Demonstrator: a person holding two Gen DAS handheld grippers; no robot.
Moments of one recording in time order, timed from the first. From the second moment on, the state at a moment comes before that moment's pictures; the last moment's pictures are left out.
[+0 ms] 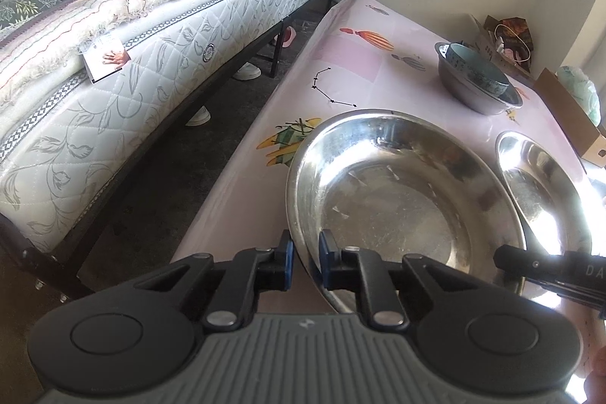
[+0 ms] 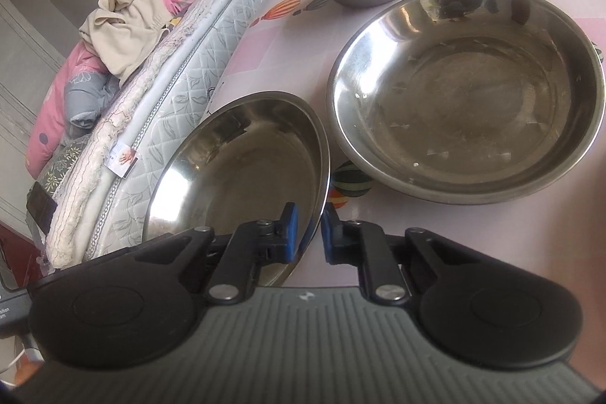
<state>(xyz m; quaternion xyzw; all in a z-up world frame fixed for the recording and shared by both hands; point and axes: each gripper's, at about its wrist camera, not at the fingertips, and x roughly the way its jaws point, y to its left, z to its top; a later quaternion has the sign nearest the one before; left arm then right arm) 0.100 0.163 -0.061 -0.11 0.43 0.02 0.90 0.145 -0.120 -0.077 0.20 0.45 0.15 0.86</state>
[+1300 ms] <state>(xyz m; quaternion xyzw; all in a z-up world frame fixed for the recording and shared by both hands) 0.079 0.162 -0.060 -0.09 0.45 -0.01 0.89 0.118 -0.131 -0.073 0.16 0.46 0.15 0.86</state>
